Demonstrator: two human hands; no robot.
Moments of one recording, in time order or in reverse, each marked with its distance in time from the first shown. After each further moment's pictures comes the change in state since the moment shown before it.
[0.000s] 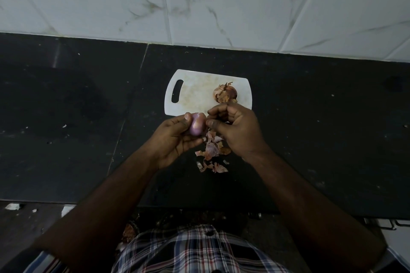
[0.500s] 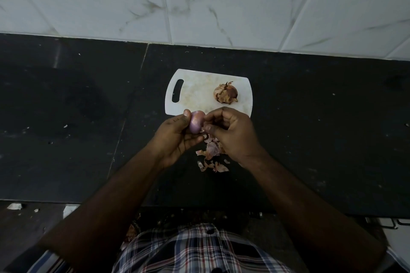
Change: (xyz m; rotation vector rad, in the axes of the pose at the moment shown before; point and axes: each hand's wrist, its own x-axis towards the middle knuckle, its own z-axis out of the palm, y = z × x) left_hand 0.004 -0.001 0.006 0.005 0.136 -0.007; right_hand -0.008 0.002 0.011 0.010 -0.039 0.023
